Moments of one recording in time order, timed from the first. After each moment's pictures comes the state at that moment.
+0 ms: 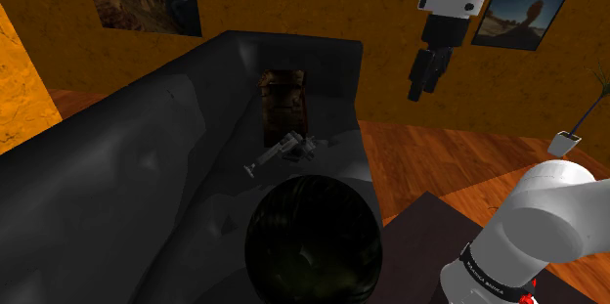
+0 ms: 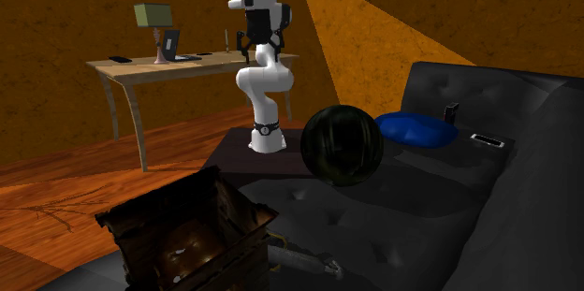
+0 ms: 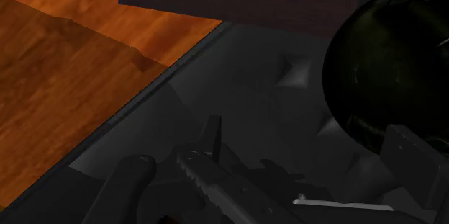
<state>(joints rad) 0.01 -0.83 0.04 -2.34 0.09 1.49 -0.09</state>
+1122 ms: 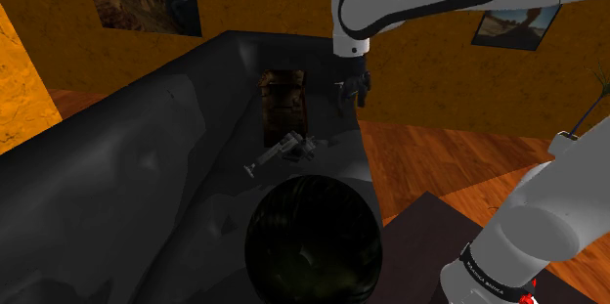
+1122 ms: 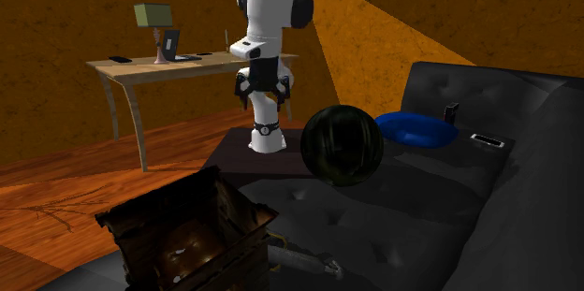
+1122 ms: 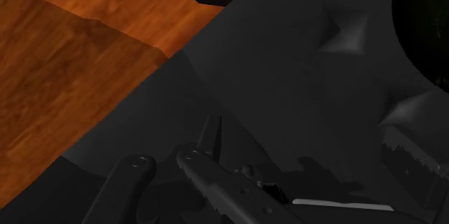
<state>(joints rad) -0.02 -0.20 0.18 -2.11 -0.04 1.72 0.05</state>
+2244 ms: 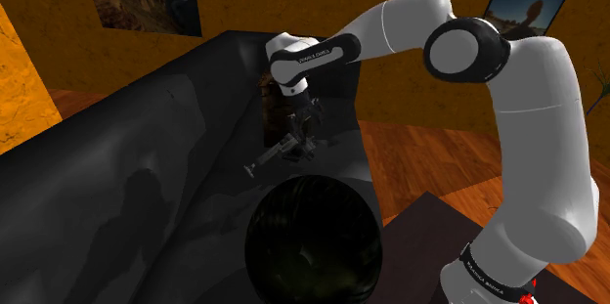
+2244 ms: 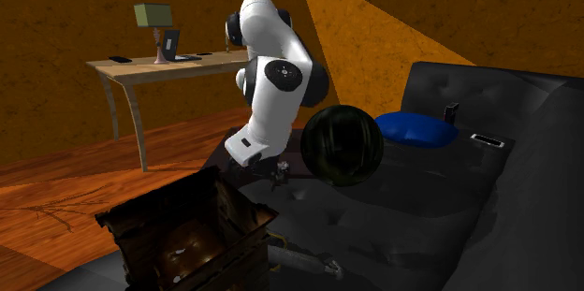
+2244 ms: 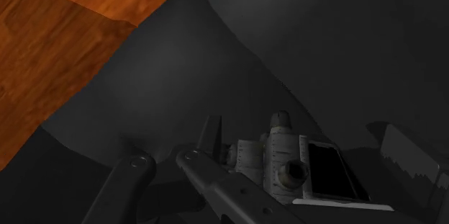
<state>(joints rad) 0.05 0.58 0.17 -1.48 -0.28 1.64 0.21</state>
